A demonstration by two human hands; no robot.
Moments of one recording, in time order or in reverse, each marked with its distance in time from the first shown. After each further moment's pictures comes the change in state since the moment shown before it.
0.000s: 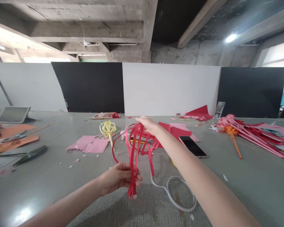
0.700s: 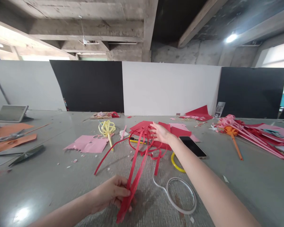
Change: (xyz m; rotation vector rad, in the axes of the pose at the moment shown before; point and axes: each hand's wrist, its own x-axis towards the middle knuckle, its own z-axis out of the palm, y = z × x) left_hand -0.015 -0.028 -0.003 0.144 0.112 -0.181; right_hand 0.008 0.077 -0.057 -0.019 -0.132 0.050
